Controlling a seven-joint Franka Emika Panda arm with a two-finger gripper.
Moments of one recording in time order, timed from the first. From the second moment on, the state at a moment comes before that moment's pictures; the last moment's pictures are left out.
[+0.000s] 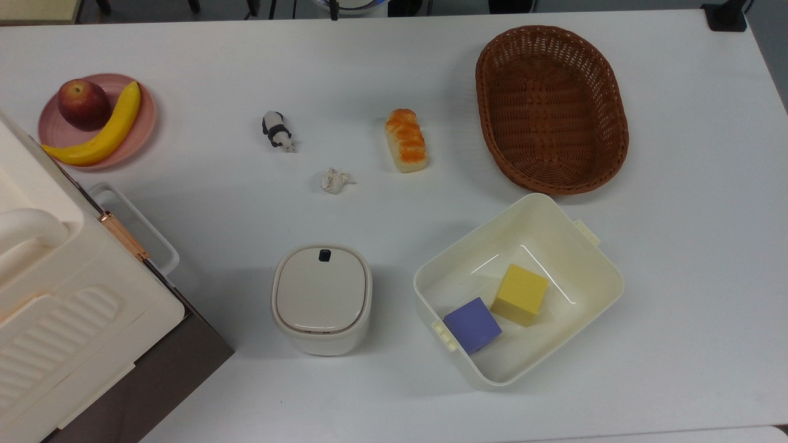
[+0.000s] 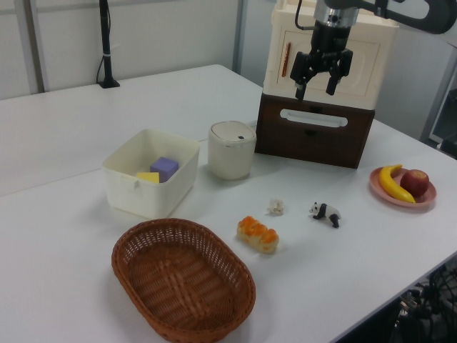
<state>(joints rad) -0.03 0.04 0.00 -1.48 0.00 1.55 0.02</state>
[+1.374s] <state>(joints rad) 0.04 0.06 0.08 -1.65 0.00 1.76 0.10</state>
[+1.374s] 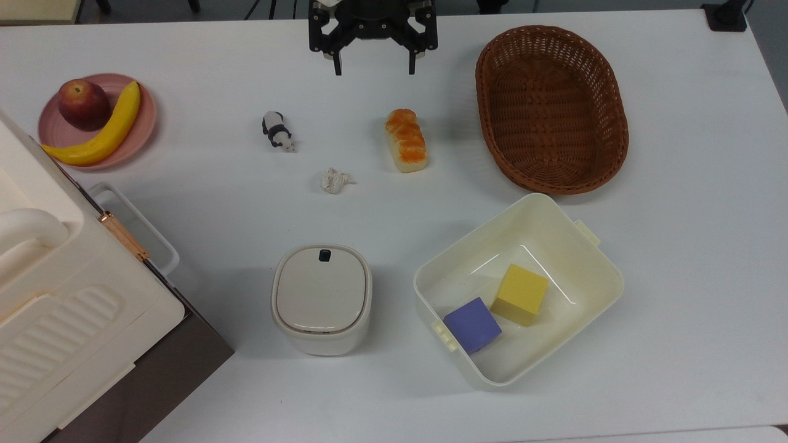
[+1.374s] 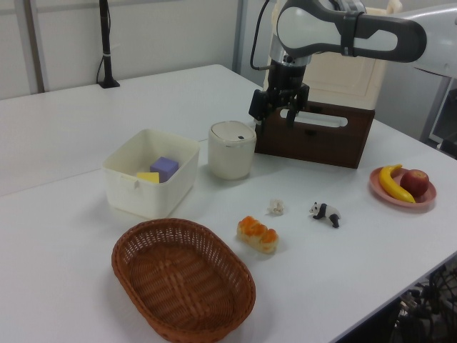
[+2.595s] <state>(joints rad) 0.05 0.10 0.13 -1.75 0.00 1.87 0.12</state>
